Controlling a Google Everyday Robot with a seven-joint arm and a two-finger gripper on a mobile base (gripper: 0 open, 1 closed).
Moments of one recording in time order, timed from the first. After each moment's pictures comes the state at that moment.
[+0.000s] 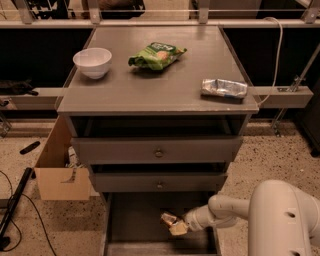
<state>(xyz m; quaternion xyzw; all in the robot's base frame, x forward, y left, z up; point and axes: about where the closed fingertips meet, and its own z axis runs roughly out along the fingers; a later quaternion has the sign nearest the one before) 0.500 -0.081 0.209 -0.37 0.85 0.33 0.17</state>
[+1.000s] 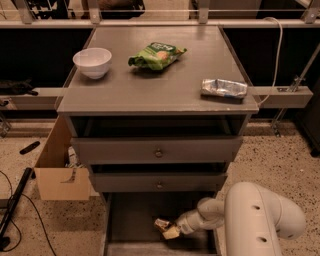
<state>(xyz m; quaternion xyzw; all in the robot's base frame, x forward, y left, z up) 0.500 -0.051 0.139 -0.37 0.86 0.33 0.13</state>
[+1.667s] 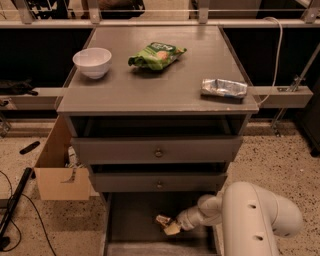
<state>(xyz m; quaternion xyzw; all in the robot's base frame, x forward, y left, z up) 0.520 -0.057 0.136 -0.37 0.86 0.32 0.14</state>
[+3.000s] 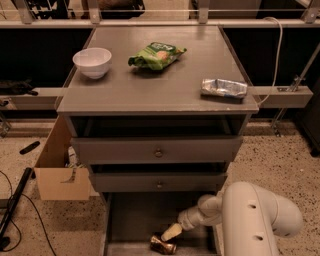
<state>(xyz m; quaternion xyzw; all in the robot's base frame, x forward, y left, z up) 0.520 -0.057 0.136 -0.37 0.86 0.32 0.14</state>
